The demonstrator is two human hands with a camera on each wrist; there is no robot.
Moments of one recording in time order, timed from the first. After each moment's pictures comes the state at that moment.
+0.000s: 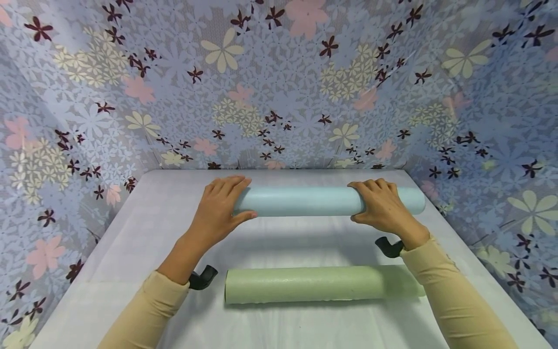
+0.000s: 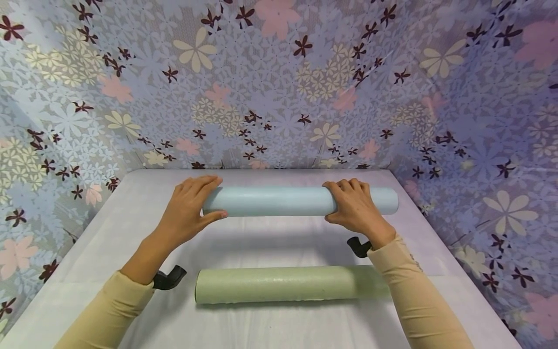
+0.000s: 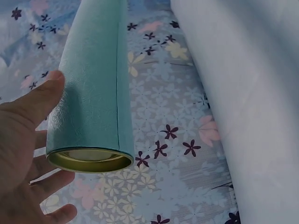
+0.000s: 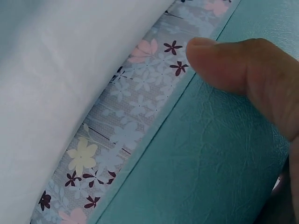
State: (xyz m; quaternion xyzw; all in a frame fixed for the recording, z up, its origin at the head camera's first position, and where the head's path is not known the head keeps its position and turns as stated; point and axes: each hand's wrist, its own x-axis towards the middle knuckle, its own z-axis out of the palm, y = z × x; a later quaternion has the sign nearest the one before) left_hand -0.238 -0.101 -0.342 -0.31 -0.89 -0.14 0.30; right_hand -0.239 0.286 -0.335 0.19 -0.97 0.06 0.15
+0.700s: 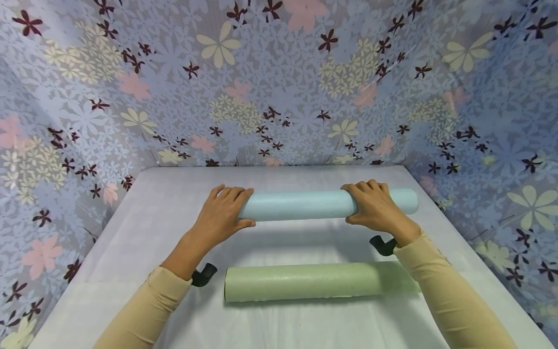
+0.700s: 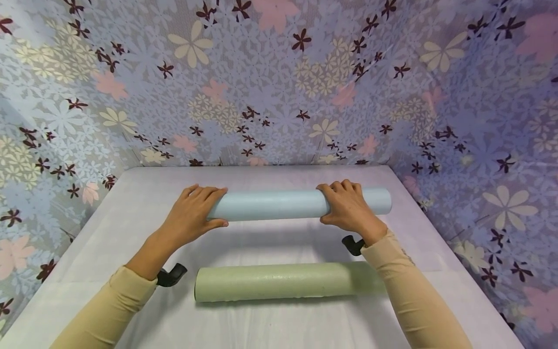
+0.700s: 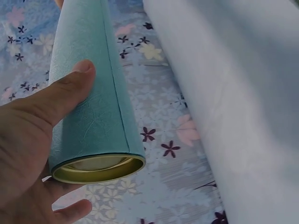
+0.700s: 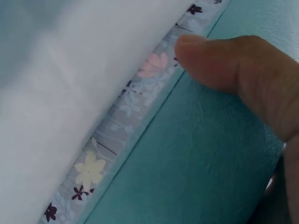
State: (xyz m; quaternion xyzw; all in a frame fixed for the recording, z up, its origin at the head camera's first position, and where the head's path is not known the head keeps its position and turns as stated) left_hand -0.245 -0.099 -0.357 -0.32 -0.92 -0.05 0.23; right_hand -0.243 0.276 -0.346 0.19 -0.97 0.05 0.11
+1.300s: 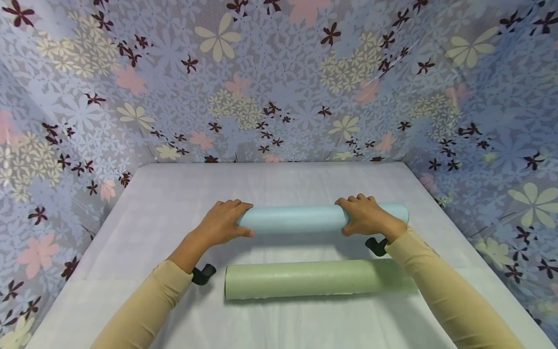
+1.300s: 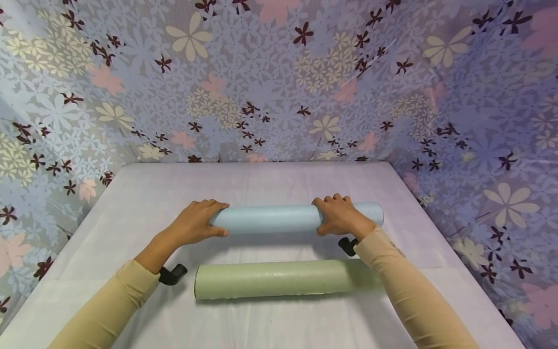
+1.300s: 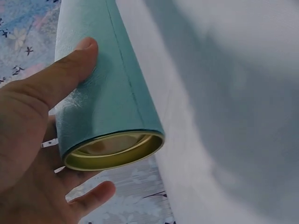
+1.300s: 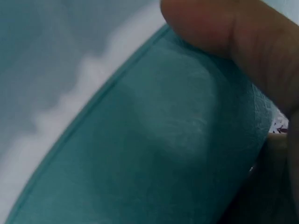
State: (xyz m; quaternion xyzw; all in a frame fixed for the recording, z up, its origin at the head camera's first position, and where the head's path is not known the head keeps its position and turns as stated) left_hand -0.262 -0.102 -0.391 -0.29 -0.95 -0.13 0.02; right_hand -0.253 0.268 -0.371 0.20 -0.98 0.04 -0.04
